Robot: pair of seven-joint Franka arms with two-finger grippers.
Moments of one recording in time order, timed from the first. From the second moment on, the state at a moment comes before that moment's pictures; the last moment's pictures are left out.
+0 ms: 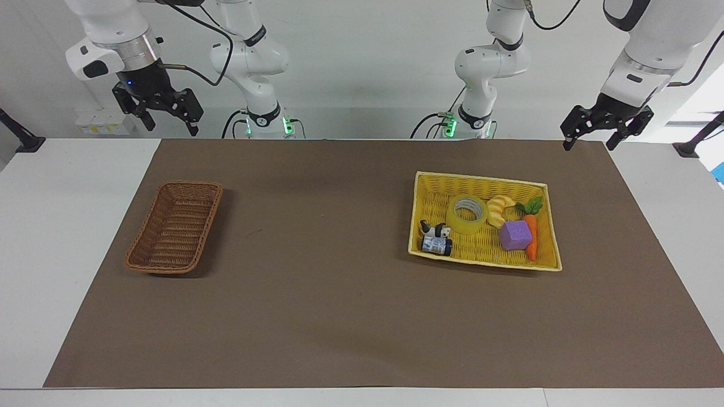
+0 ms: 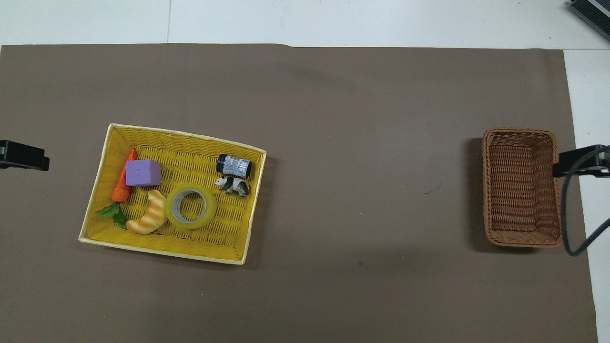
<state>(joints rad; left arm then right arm) 0.11 -0.06 -0.13 -1.59 0.02 1.55 0.06 0.05 -0.08 -0.09 -1.56 -0.04 1.48 0.11</state>
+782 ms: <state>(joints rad) 0.11 -0.06 -0.13 -1.59 0.02 1.55 0.06 0.05 -0.08 -0.09 -1.56 -0.04 1.48 0.11</state>
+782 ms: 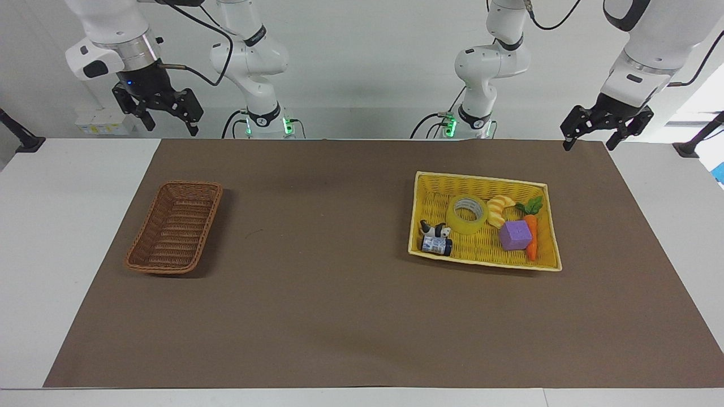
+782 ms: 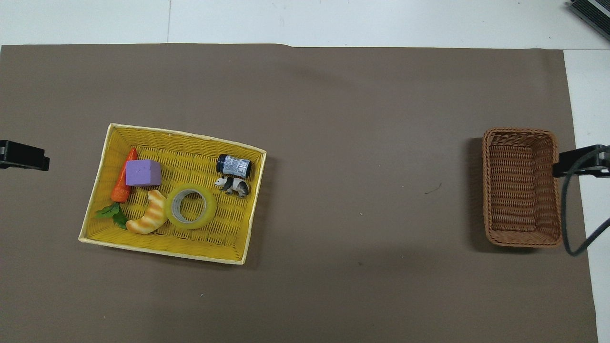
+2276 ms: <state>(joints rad) 0.11 -0.06 -0.13 -1.59 0.02 1.55 0.06 0.05 -0.09 -0.09 -1.56 0.02 1.46 0.07</state>
